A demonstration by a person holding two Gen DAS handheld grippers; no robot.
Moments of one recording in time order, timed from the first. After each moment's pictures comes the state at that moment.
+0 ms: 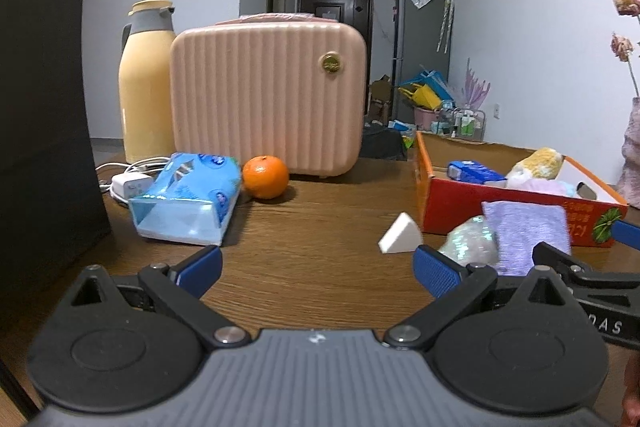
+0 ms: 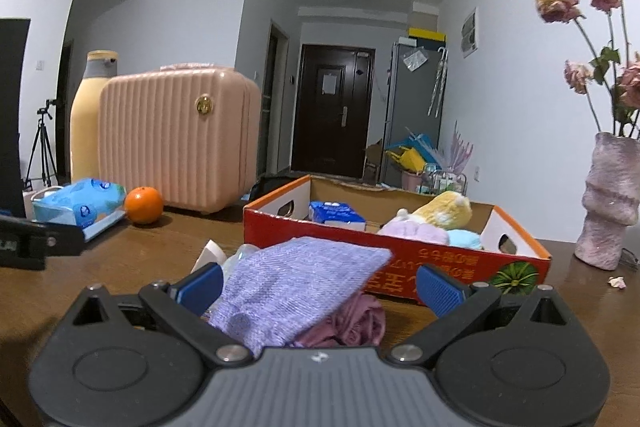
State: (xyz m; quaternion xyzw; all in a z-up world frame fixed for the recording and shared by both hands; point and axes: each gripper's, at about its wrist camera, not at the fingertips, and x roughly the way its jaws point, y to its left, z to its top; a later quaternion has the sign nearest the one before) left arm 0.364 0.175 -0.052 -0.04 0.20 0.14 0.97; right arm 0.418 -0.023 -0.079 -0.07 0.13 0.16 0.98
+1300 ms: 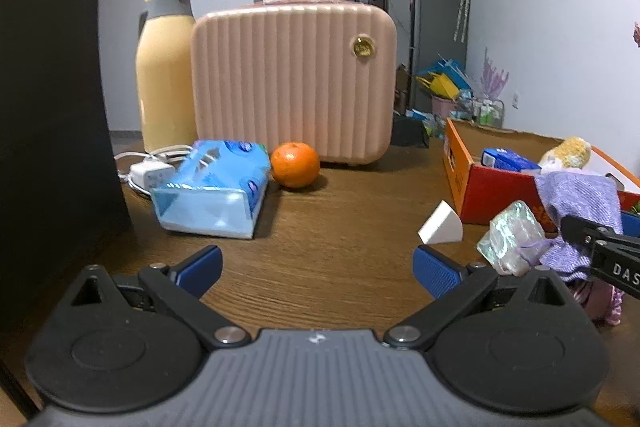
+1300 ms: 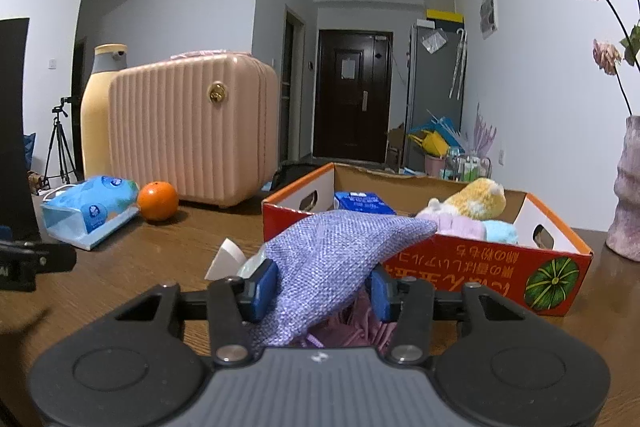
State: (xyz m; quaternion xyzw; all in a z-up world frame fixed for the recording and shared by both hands) left arm 0.372 0.203 -0.065 -0.04 0.22 0.16 0.96; right arm 0.441 -0.016 -0.079 -0.05 0.15 0.19 0.97
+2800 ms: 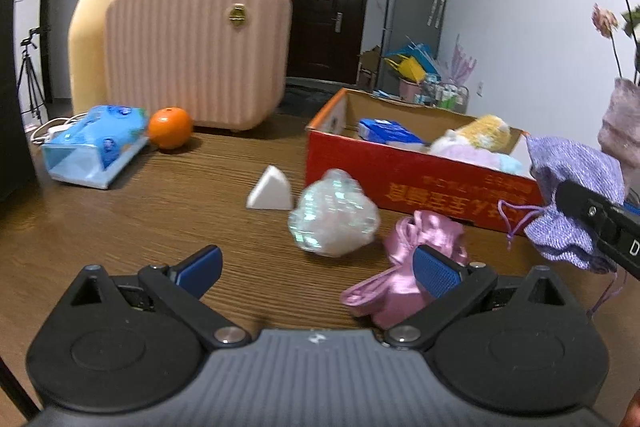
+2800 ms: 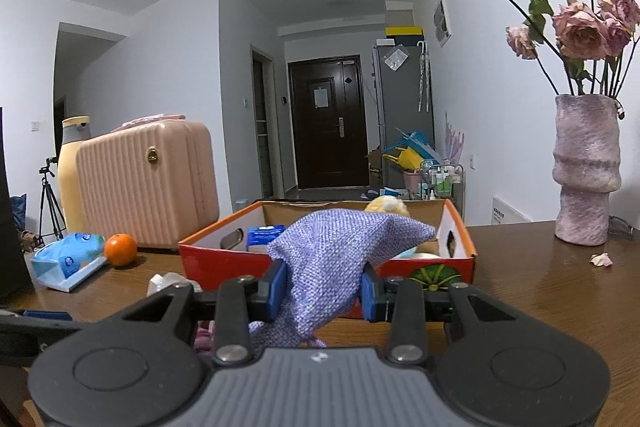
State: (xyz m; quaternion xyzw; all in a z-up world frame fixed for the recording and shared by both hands) left arm 0.410 0.067 -0.071 -0.08 0.25 0.14 0.96; right arm 0.440 -0.148 -0.063 0.02 0.12 0.17 0.98
